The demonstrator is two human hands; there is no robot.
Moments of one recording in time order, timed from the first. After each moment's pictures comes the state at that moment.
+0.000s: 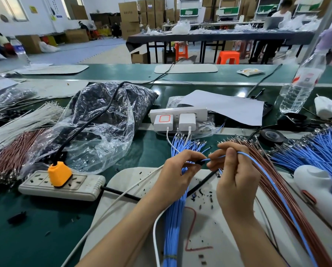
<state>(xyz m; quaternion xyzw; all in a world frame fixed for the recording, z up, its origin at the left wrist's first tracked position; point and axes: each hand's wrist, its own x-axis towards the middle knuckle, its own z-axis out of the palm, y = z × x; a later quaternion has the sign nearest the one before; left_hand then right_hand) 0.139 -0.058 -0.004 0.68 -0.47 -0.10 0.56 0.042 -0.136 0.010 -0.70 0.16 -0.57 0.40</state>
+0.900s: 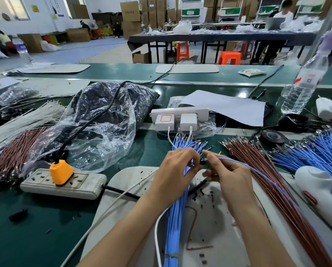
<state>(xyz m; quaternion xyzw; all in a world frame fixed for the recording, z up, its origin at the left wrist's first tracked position) 0.143 -0.055 -0.004 0.71 -0.53 0.13 0.44 0.043 -0.151 0.004 -0.62 0.26 -0.33 0.66</state>
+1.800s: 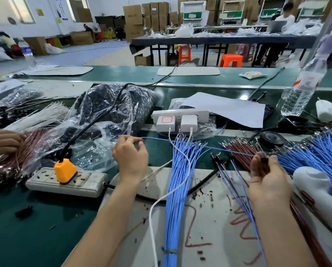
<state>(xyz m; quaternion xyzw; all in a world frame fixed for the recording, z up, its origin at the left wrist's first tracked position) 0.209 -0.024 0.000 0.87 -0.15 0.17 0.44 0.021 -0.193 0.015 -0.16 0.33 -0.53 0.76</state>
